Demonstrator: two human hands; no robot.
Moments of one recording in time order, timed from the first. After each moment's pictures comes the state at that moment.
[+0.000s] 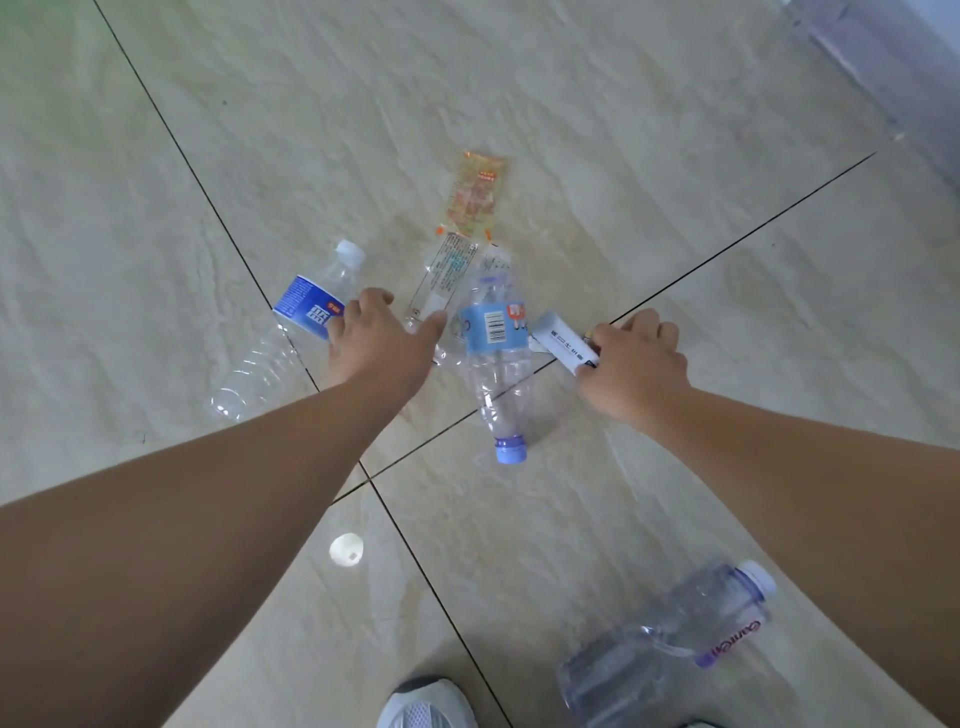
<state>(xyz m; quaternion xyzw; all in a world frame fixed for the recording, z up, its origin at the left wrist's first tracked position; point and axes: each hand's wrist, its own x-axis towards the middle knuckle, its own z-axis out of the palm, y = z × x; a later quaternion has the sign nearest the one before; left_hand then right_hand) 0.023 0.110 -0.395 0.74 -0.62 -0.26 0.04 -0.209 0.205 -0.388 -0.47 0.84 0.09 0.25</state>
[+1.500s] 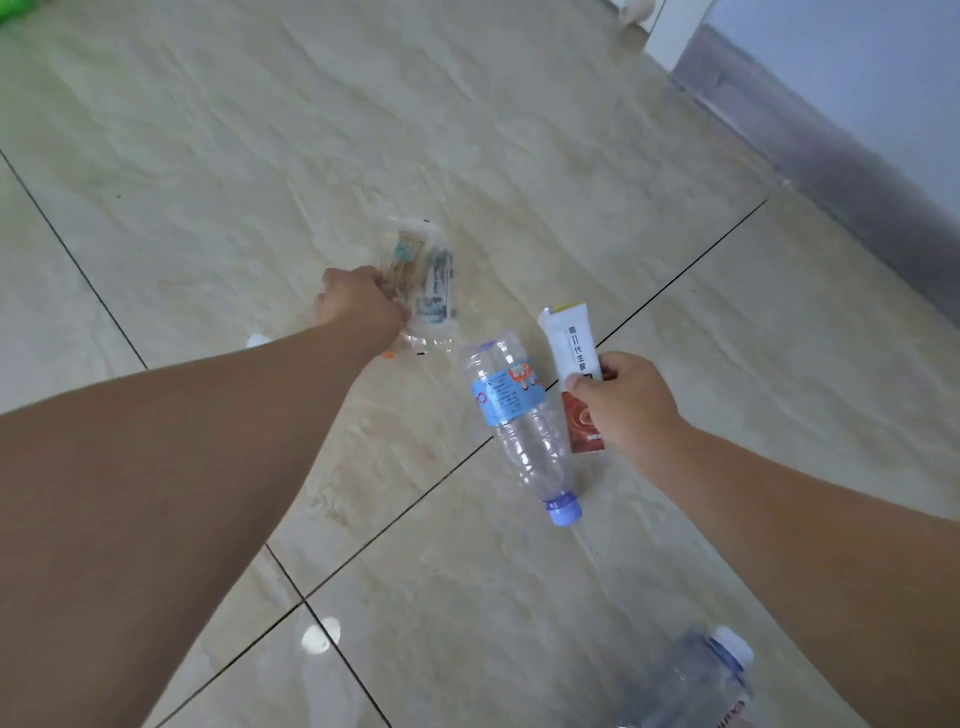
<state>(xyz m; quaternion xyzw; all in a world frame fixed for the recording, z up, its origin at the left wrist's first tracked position) -0.070 -0.011 -0.406 0.68 -0.63 -0.36 0.04 -0.259 0.195 -0.373 -0.23 0.86 -0.27 0.36</state>
